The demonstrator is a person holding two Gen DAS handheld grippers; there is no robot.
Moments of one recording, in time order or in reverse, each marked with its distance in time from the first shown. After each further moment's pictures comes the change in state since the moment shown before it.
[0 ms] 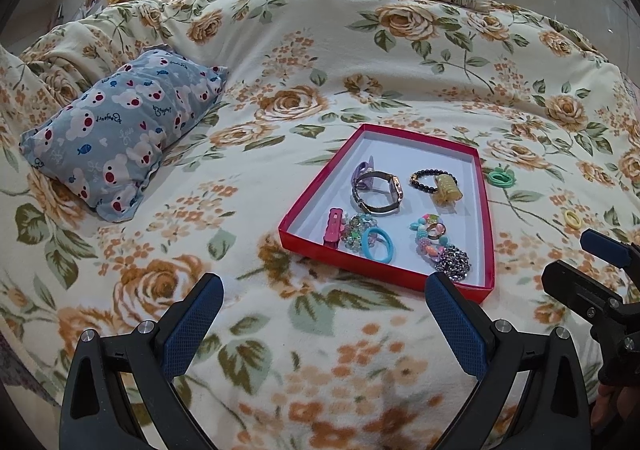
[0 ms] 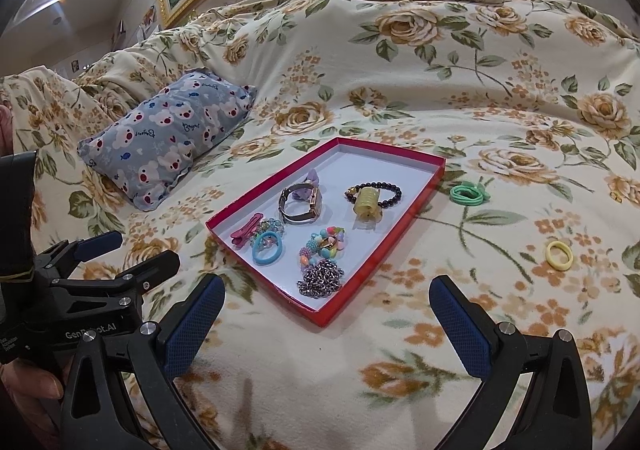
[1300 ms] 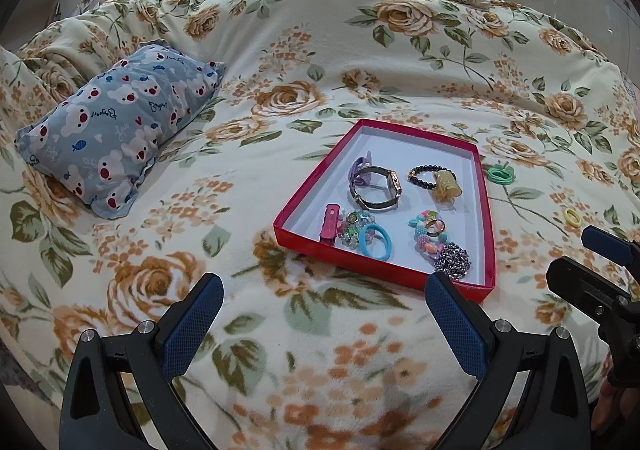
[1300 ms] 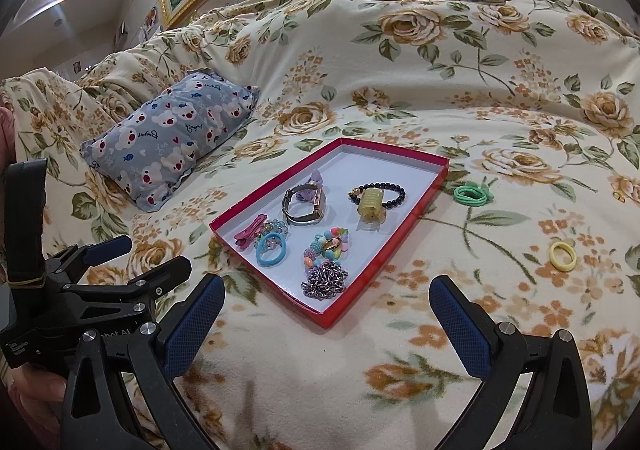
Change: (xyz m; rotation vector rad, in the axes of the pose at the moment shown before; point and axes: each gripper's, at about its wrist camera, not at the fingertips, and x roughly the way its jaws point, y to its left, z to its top) left arm 0.006 0.001 0.001 0.000 0.013 -0.010; right arm 0.001 0.005 0.000 0.003 -0.003 0.006
